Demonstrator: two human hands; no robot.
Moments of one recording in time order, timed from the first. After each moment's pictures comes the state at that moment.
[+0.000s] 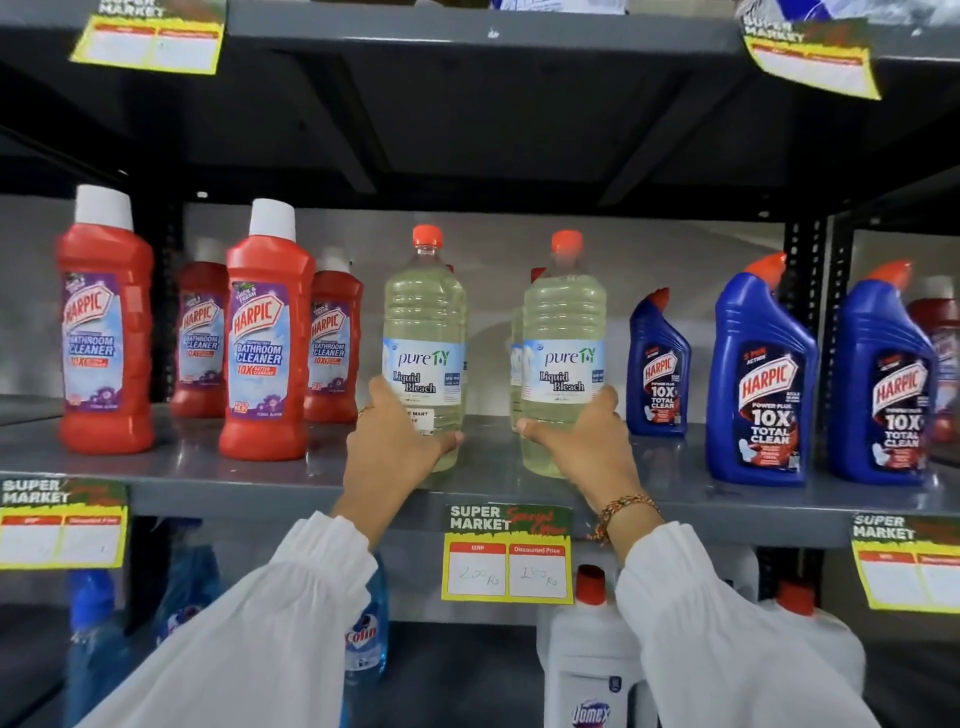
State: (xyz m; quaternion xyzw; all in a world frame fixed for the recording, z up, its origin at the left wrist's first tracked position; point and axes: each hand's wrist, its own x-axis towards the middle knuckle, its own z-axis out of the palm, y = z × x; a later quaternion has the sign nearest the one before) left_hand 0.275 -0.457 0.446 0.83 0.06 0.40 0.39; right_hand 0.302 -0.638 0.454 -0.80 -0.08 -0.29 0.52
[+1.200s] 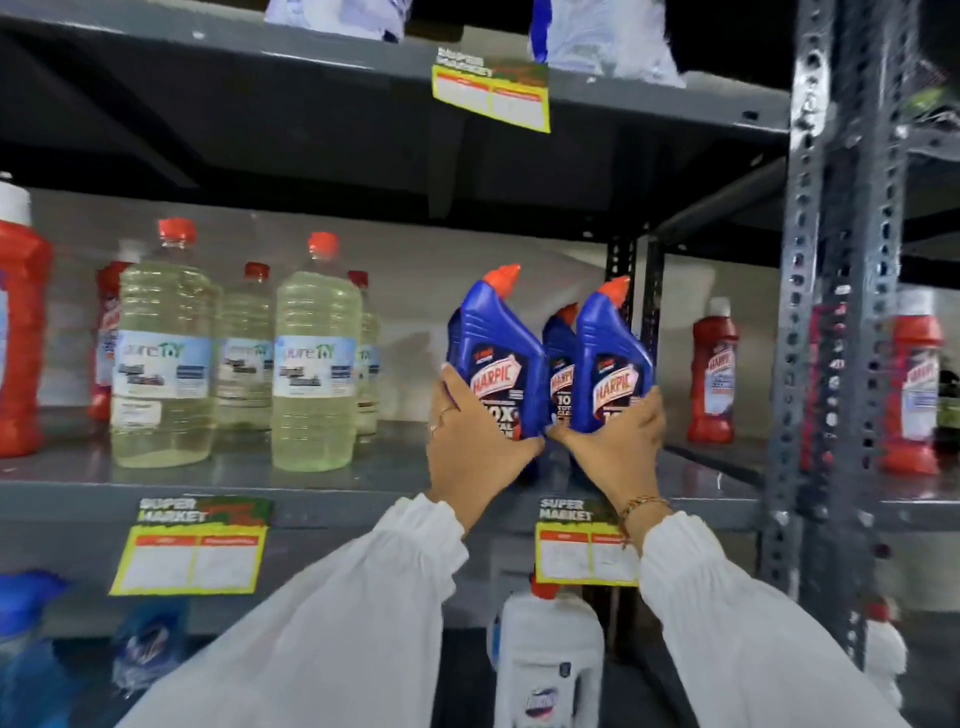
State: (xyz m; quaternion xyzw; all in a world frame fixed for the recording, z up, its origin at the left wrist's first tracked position) left_hand 0.294 -0.771 0.452 0.83 -0.05 0.37 0.41; right_hand 0.313 -0.909 0.454 -0.79 0.04 -0.41 0.46
